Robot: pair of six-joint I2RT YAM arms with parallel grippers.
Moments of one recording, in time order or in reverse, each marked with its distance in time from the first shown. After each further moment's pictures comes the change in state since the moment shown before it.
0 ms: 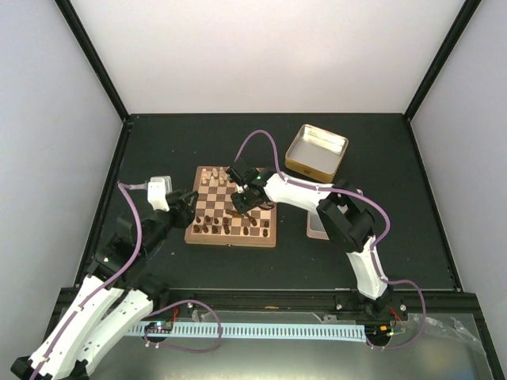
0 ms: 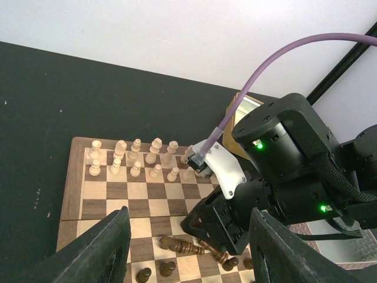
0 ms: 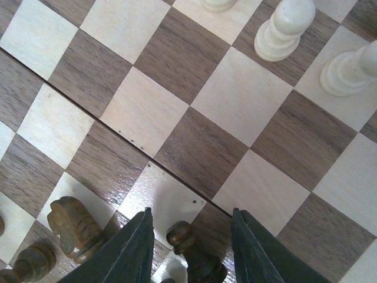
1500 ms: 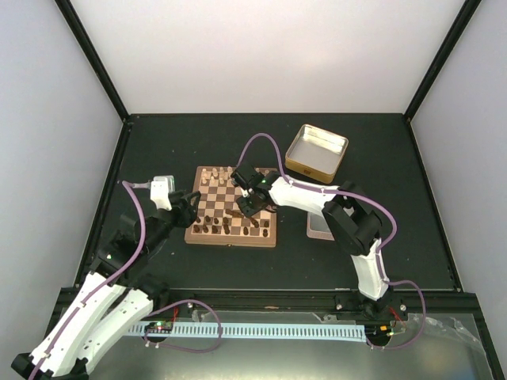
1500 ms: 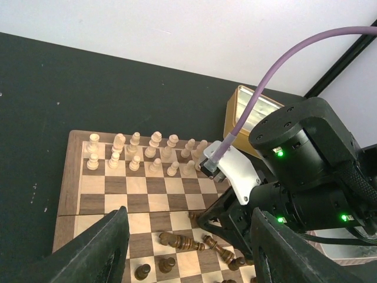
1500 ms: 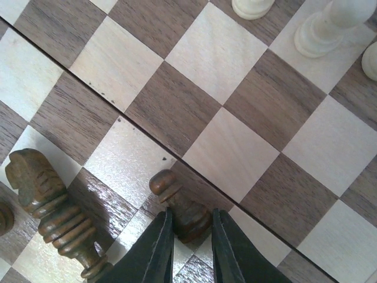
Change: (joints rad) left arm 0.000 0.027 -0.006 0.008 0.010 -0.005; right arm 0.001 -0.063 -0.097 0.016 0.042 -0.078
